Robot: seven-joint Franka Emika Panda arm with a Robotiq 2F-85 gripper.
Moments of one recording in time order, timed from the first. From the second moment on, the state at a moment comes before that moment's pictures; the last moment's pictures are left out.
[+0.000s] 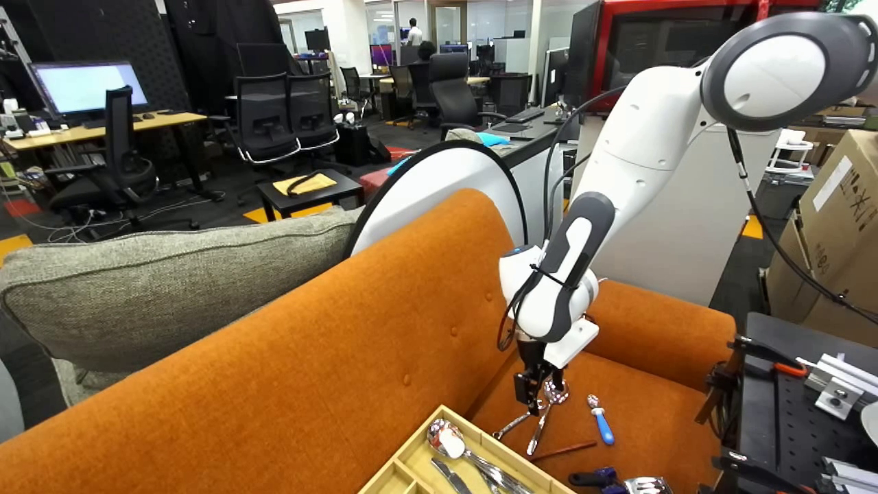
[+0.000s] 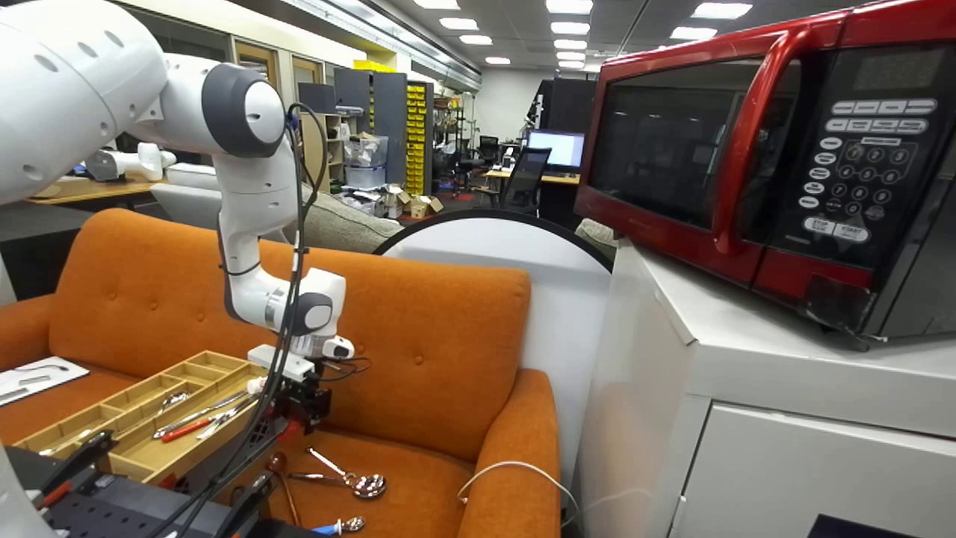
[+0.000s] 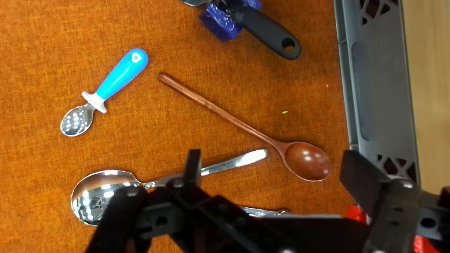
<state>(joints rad) 0.02 1.02 0.06 -1.89 0.12 2.59 0.08</state>
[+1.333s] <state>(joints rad) -0.03 1.20 0.06 -1.74 0.30 2.59 0.26</state>
